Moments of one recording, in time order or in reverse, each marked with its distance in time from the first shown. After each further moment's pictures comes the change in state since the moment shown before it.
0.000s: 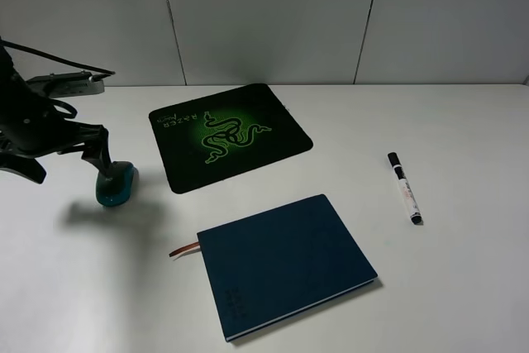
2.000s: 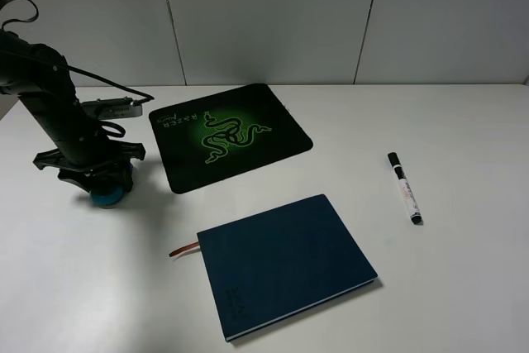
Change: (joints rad) left arm -0.069 0.224 -0.076 -0.018 -0.074 -0.052; right arm 0.000 0.000 0.000 0.007 0.000 0.000
